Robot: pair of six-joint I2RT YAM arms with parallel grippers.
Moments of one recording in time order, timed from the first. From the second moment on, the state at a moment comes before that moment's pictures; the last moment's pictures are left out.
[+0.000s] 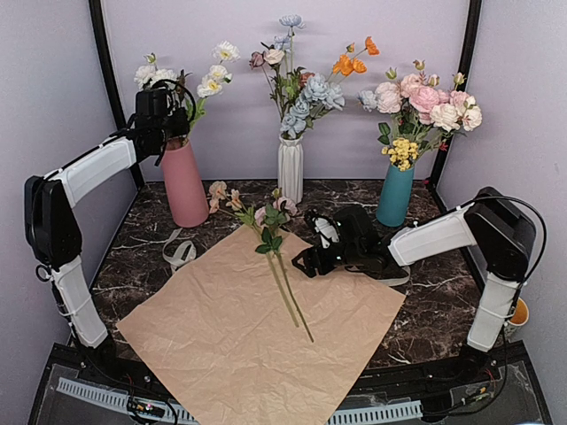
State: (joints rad) left arm -0.26 1.84 1.74 -0.09 -0.40 -0.17; right arm 0.78 1.83 0.94 0.25 -0.16 0.20
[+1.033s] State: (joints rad) left arm -0.26 1.20 1.46 -0.61 -0.04 -0.37; right arm 0.85 1.84 0.96 0.25 -0.16 0.14
